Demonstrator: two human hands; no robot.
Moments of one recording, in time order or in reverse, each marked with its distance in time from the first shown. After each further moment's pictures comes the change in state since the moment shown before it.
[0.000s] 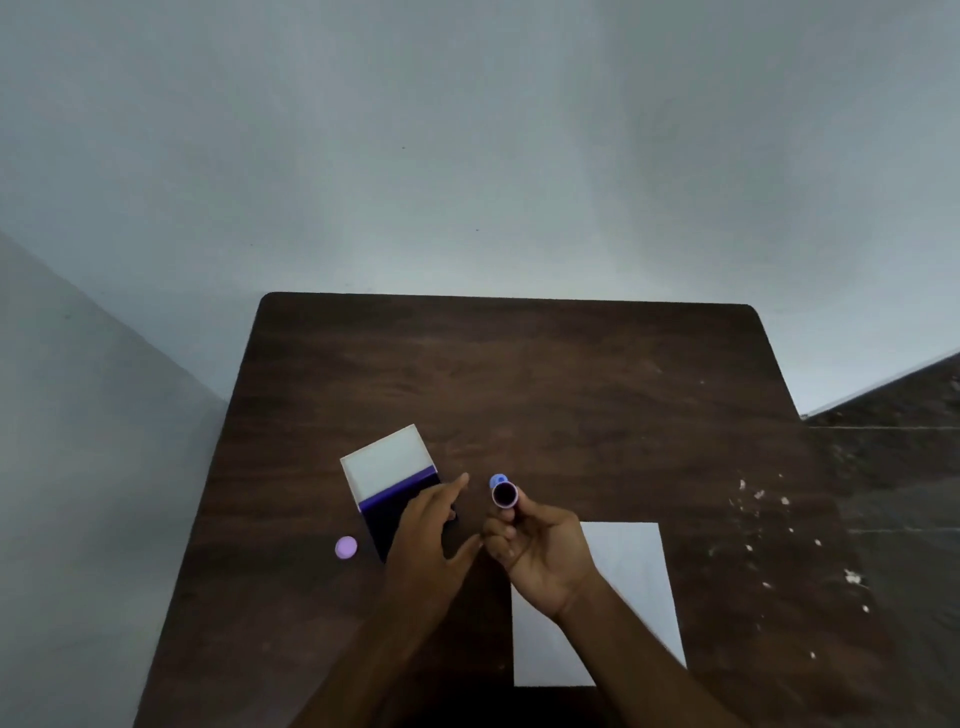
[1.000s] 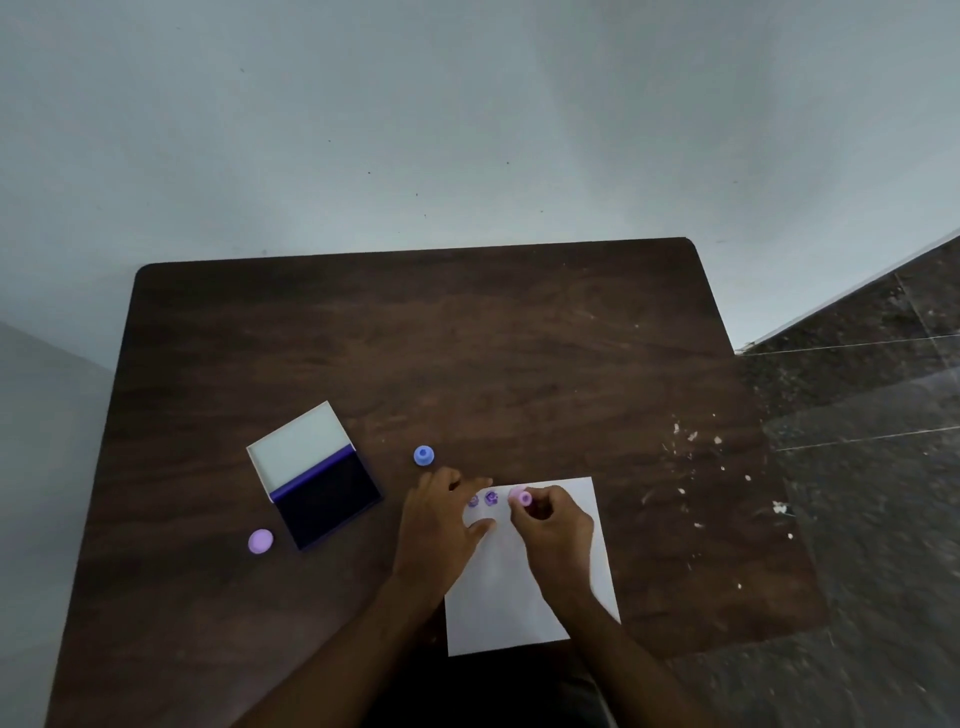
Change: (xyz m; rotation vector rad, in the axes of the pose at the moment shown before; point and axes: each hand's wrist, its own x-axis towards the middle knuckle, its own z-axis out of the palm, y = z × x) left_hand 0.027 0.006 0.121 0.428 -0.207 -0.020; right_hand -0.027 -0.044 -0.099 -1.402 0.891 -0.581
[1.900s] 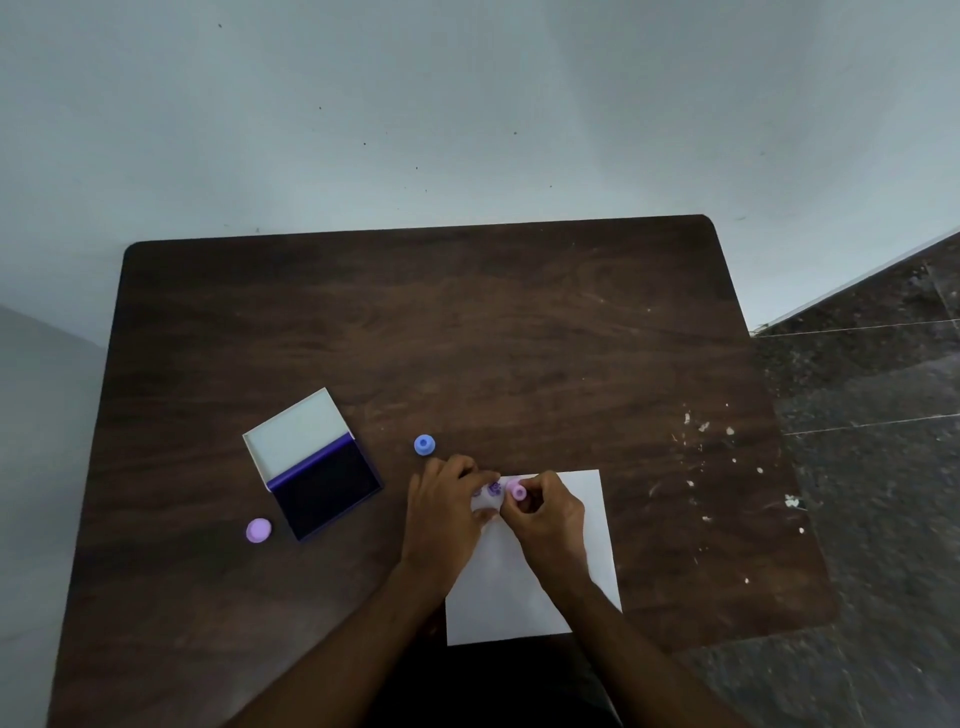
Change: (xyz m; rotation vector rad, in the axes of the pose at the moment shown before) left_hand 0.008 0.004 0.003 0.093 0.023 0.124; right_hand 0.021 0.021 0.016 -0.081 -0.155 -0.078
